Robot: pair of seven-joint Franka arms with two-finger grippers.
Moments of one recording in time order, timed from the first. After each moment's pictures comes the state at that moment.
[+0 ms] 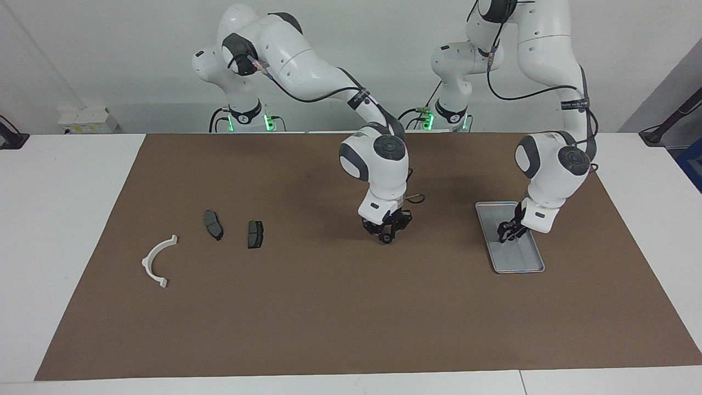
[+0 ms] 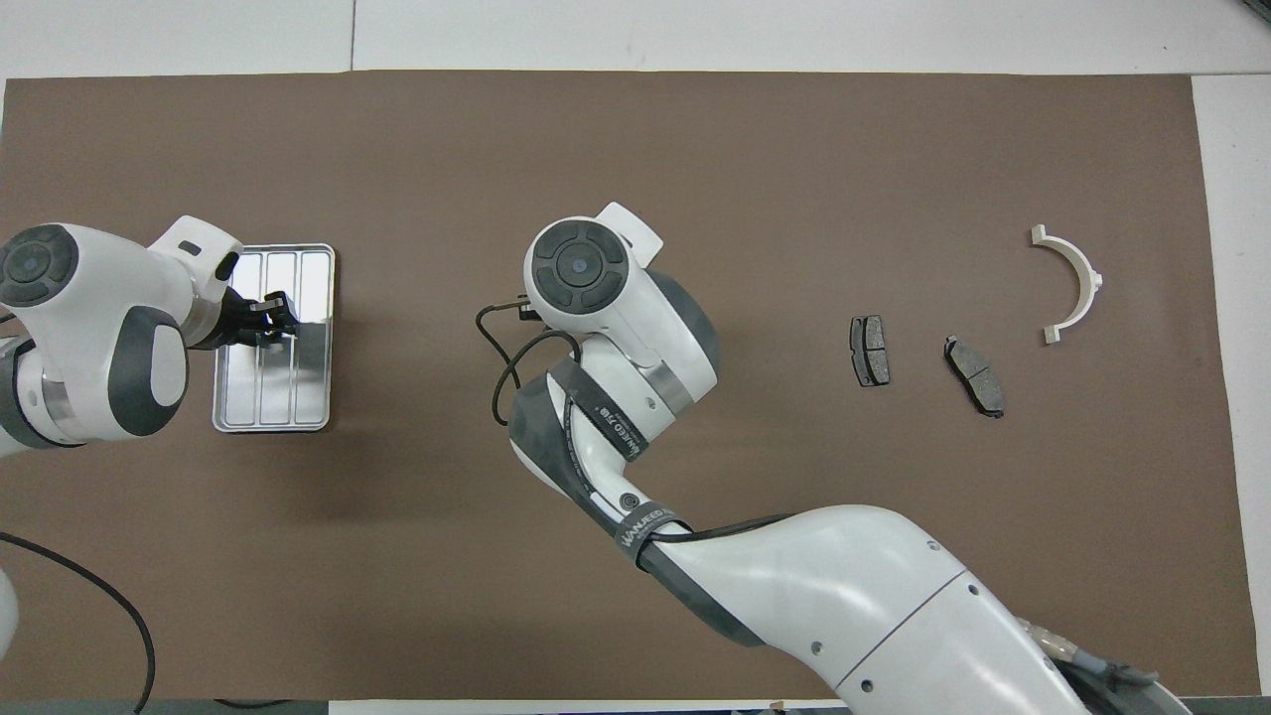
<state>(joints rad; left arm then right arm) 0.08 0.29 -0.06 -2.06 0.02 2.38 -0.22 0.58 0.67 0.06 -1.33 -0.06 2.15 0.59</state>
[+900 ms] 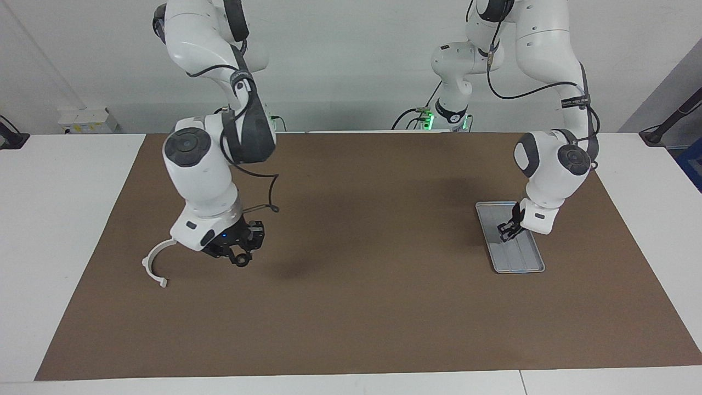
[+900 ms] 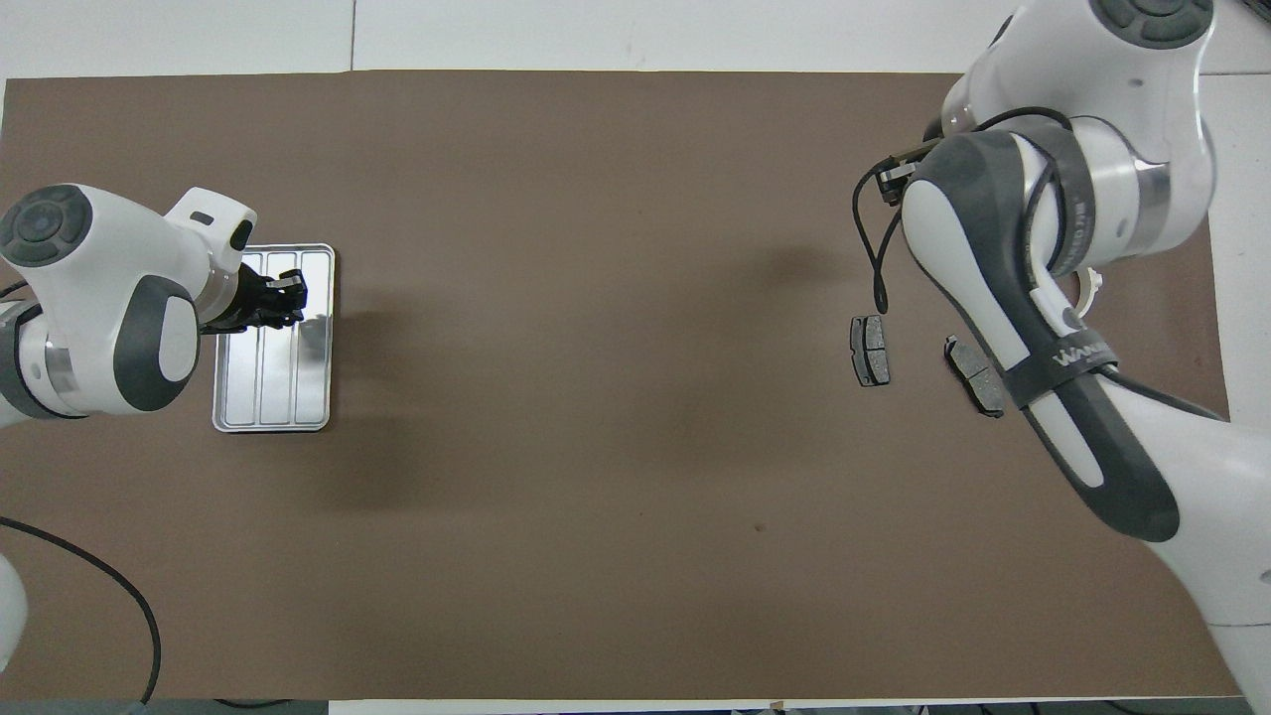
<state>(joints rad) 0.01 0.29 -0.08 -1.94 0.01 2.22 -0.40 0.08 0.49 0.06 -1.33 -0.03 1.85 -0.10</state>
